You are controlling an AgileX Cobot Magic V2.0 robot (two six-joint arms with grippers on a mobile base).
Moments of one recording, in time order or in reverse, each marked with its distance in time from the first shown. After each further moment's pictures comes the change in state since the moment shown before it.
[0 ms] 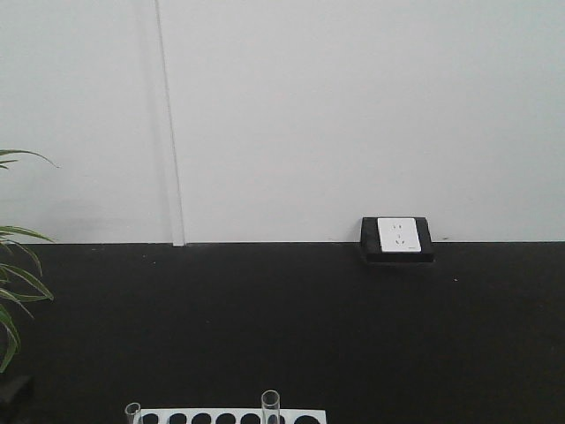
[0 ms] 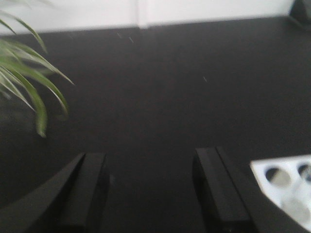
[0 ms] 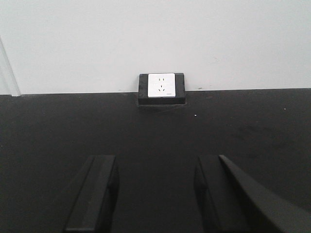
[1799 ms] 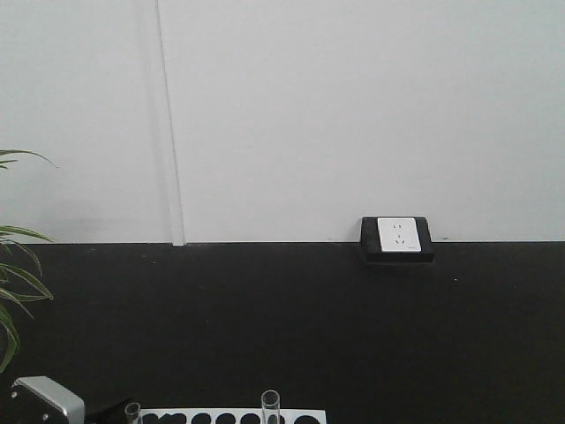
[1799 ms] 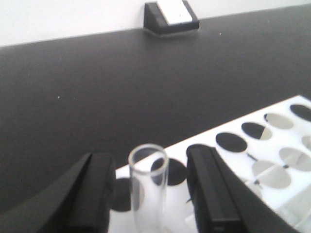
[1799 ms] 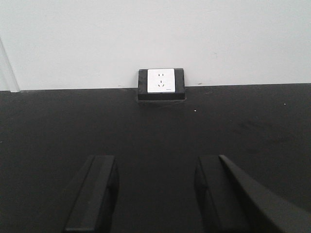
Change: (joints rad) left arm -0.169 0.591 0.090 0.198 -0.914 -0.061; right arm 0.000 0.000 0.000 0.000 0.017 0.002
